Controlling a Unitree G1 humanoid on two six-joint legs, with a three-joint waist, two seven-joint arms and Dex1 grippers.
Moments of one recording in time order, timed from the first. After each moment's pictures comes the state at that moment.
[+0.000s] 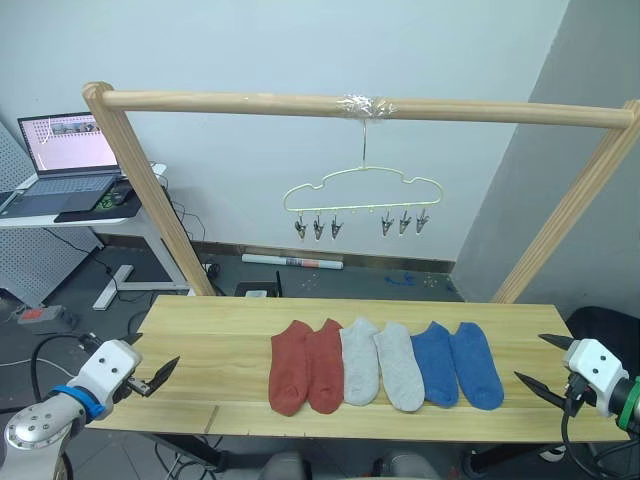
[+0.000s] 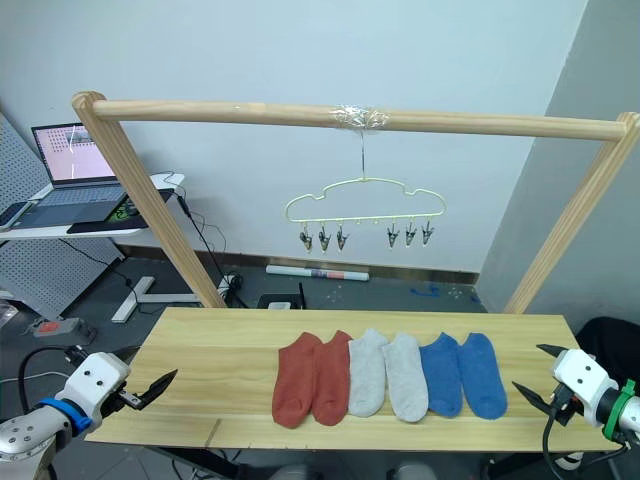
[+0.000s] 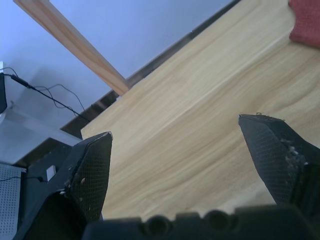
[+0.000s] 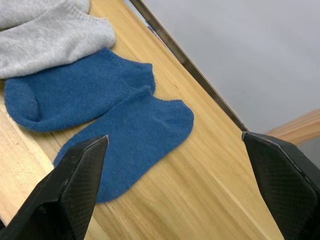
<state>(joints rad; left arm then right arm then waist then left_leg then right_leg) 0.19 0.73 0.31 0.45 -0.19 -0.25 -0.75 0.28 -0.83 -0.24 0.29 0.17 -0.36 0.89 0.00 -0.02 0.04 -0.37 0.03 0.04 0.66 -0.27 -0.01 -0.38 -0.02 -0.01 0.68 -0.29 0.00</state>
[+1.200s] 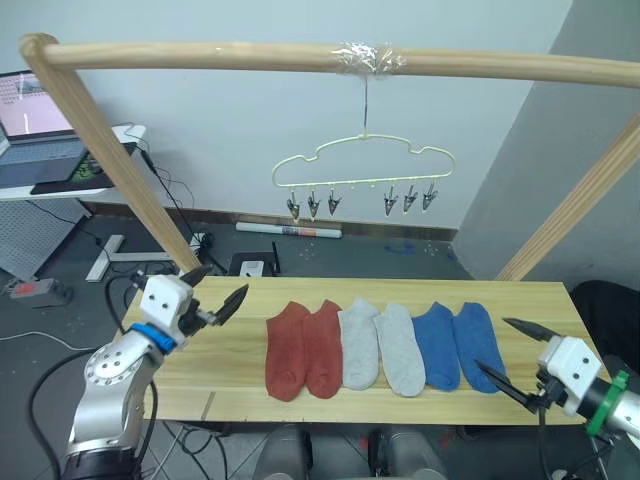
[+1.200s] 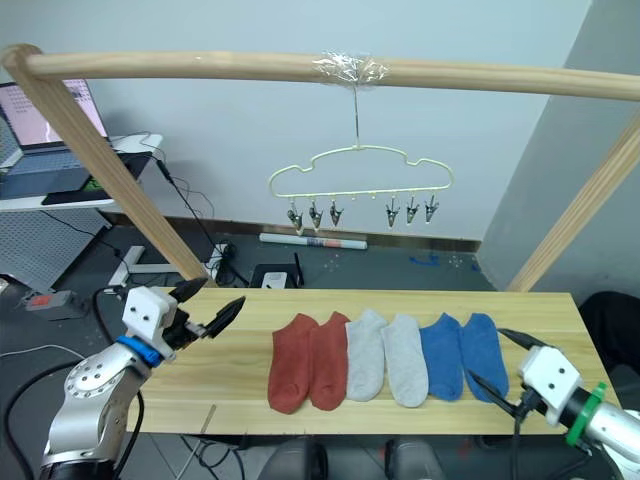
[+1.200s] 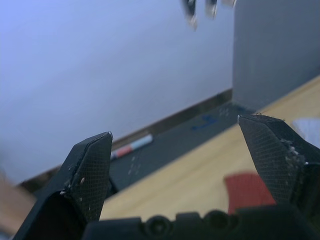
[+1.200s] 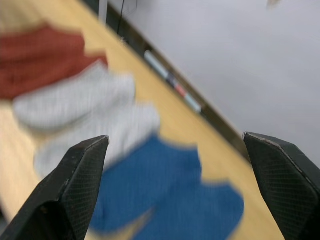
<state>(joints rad) -0.08 0.45 0.22 -0.06 -0.35 0.12 -0.62 0.39 -0.68 -0.23 -0.48 0.29 0.00 0.71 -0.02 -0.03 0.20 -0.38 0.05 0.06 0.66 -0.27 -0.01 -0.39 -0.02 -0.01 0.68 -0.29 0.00</state>
